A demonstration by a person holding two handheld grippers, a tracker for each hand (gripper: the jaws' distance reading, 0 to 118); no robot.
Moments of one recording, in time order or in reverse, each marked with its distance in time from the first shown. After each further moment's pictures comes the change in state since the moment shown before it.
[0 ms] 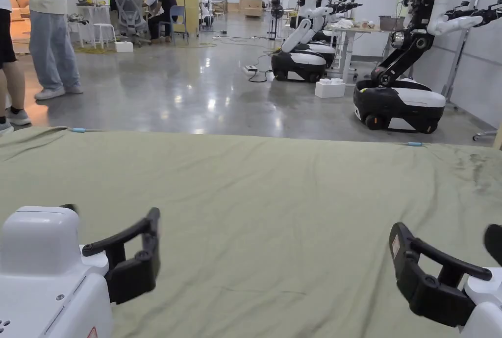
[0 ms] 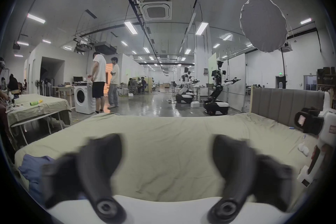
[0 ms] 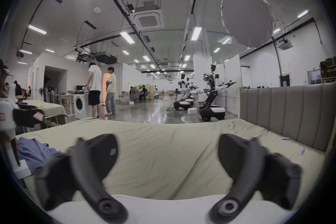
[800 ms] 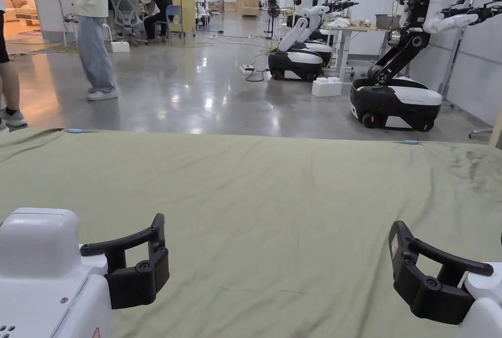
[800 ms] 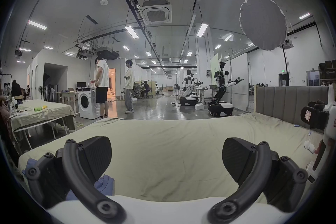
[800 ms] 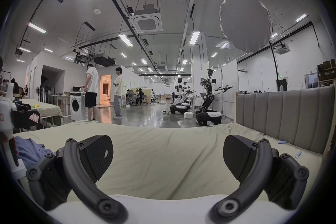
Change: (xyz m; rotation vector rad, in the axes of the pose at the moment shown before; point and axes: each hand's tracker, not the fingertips) left arm 0.008 -0.002 -0.001 0.038 0.060 -0.051; right arm 0.002 -0.001 0.000 0.042 -0.062 0.021
